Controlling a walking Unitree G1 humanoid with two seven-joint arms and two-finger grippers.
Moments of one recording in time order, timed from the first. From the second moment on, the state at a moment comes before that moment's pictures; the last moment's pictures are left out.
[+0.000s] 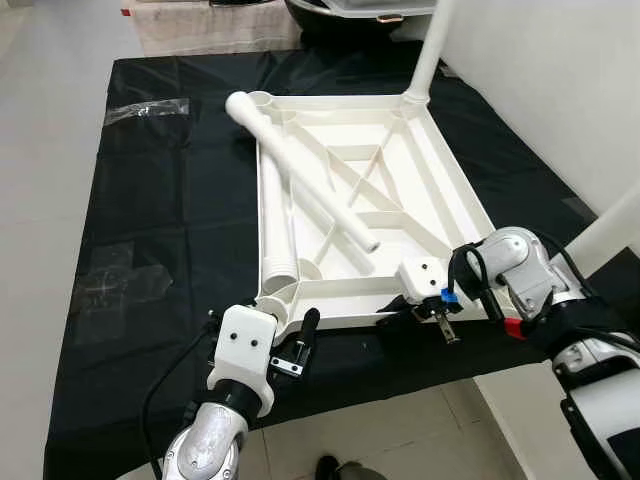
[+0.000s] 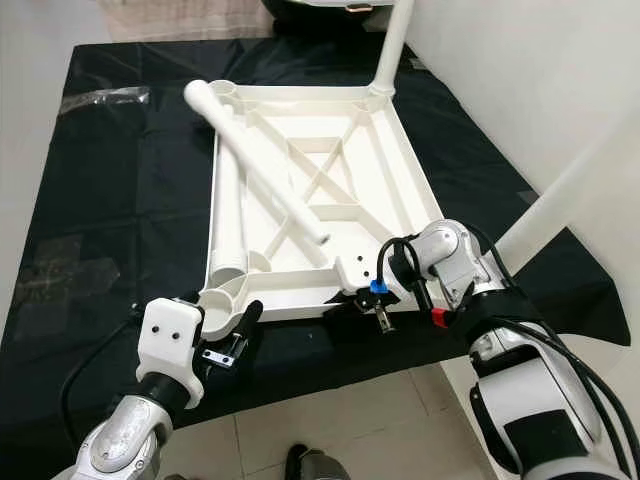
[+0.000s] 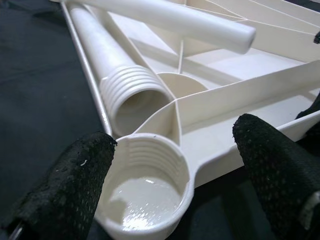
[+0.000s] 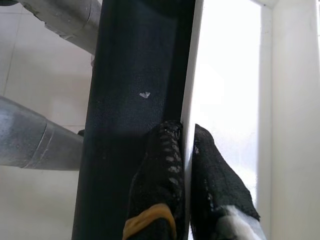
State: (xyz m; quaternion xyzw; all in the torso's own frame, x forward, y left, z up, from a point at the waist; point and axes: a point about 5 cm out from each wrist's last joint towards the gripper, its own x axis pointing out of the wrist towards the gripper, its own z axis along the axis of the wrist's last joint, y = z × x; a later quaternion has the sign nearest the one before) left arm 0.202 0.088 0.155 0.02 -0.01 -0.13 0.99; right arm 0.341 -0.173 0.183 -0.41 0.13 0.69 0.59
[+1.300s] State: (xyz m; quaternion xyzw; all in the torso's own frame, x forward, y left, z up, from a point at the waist) left arm 0.202 0.088 0.155 0.02 -0.01 -0.13 0.99; right arm 0.346 -0.139 0.182 -0.40 0.06 0.71 0.58
